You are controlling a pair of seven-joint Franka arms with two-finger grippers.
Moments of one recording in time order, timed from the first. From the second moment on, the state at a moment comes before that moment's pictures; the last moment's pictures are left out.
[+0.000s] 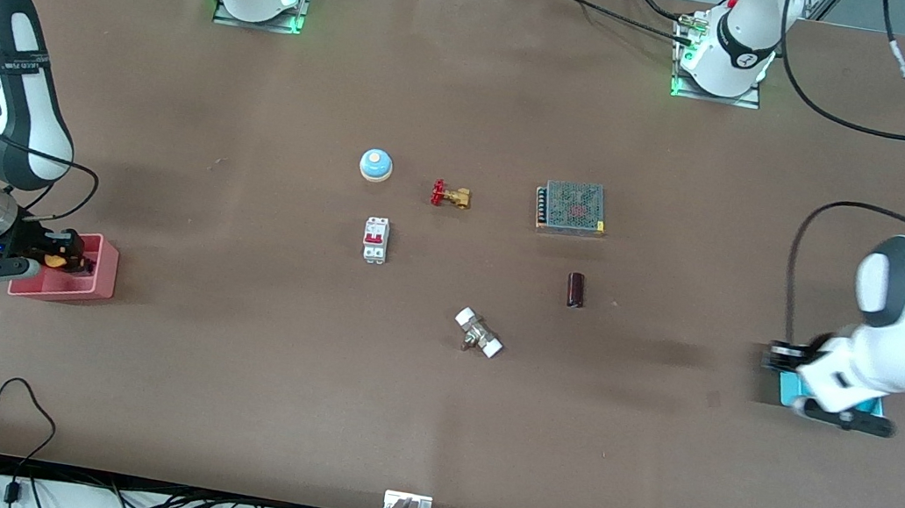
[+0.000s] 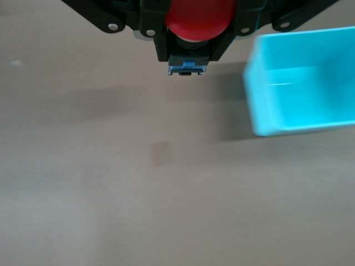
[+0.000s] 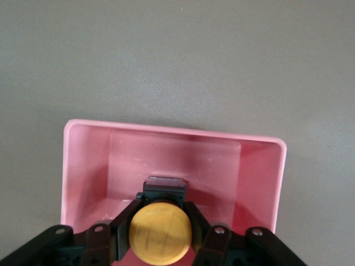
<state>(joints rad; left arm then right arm) 0.12 0.57 -0.14 -1.57 0.08 2.02 0.04 -0.30 0.62 0.07 -1.72 -0.04 2.42 -0.49</state>
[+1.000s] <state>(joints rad) -0.04 0.53 -0.21 -1.94 0.08 2.33 -0.34 -0.14 0.26 0.29 -1.81 -0.07 2.00 0.05</state>
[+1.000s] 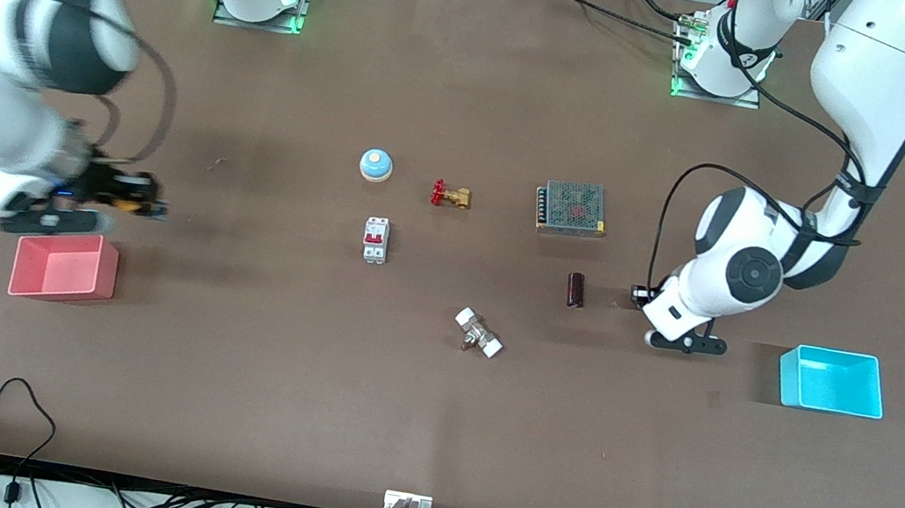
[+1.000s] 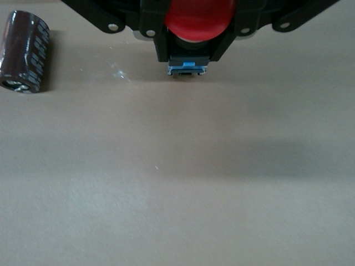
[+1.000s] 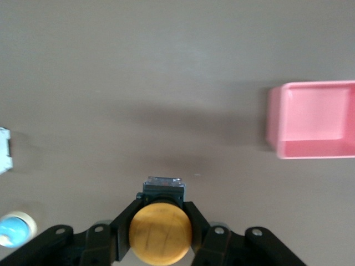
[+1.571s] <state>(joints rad) -0.03 0.49 -0.20 -1.93 0.08 2.33 -0.34 0.01 0.33 0.30 -2.08 -0.21 2.47 0.35</state>
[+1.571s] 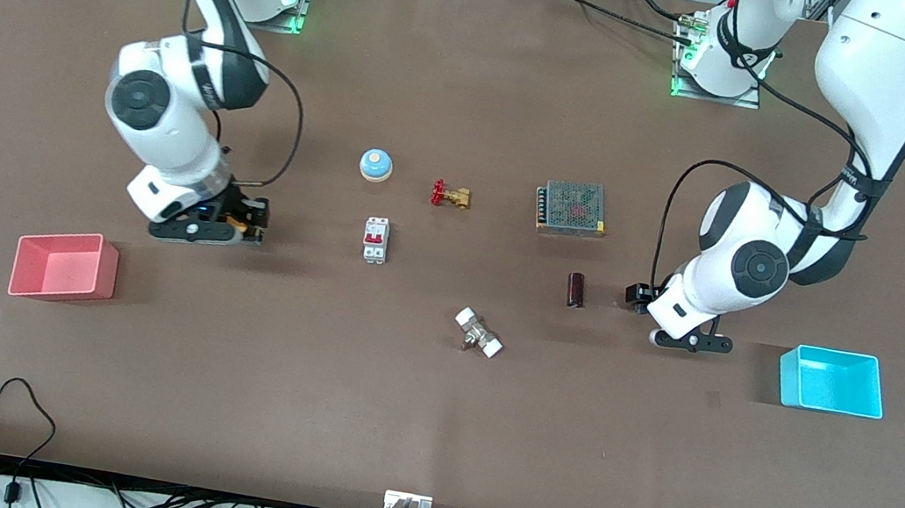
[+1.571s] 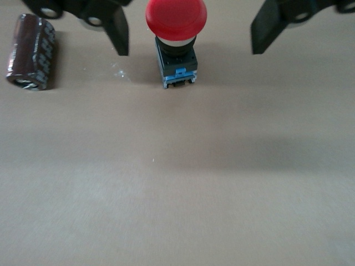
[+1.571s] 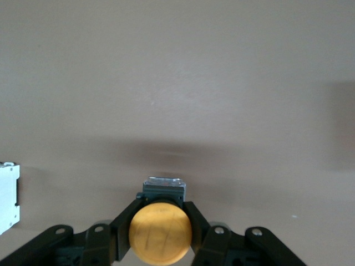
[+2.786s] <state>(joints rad) 0.06 0.30 -0.19 -1.33 0.12 1.53 -0.06 0.07 0.43 0.31 -2.02 -0.42 2.54 0.62</state>
